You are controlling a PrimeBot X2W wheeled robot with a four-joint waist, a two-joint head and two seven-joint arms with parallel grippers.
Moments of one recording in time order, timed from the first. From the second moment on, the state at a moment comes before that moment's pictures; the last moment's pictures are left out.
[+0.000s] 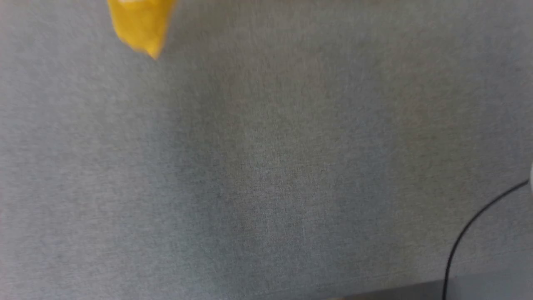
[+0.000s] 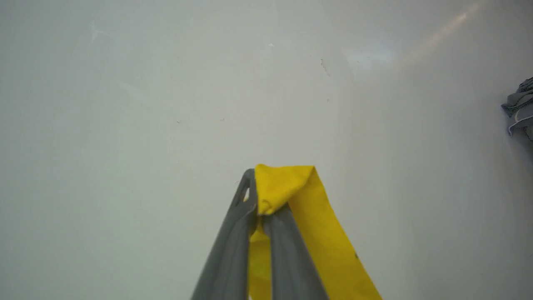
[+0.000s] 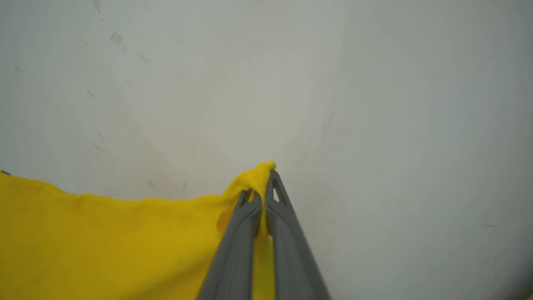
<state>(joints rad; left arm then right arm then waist) -1.77 0.38 -0.39 0.53 -0.40 -0.03 -0.09 -1.51 -0.08 -0.13 0.57 0.01 0.13 0.36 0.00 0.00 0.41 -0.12</state>
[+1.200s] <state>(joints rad) -1.48 0.48 -0.36 0.30 -0.56 -0.12 -0.21 -1.49 -0.20 0.02 0.54 0.04 0.13 -0.01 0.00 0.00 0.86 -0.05</state>
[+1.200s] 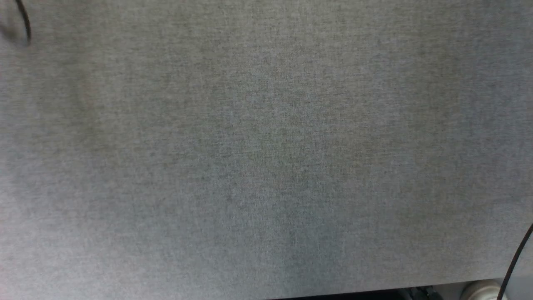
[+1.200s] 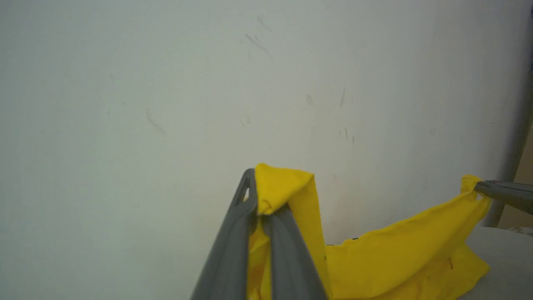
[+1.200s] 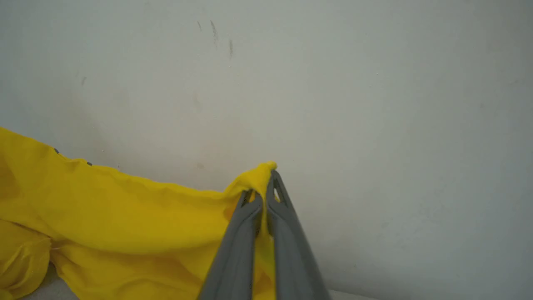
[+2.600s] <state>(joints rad) -0.02 0.55 -0.42 0.00 -0.99 0.04 -0.06 -0.05 -0.18 -0.17 0.10 0.47 0.13 0.28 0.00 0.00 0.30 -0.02</state>
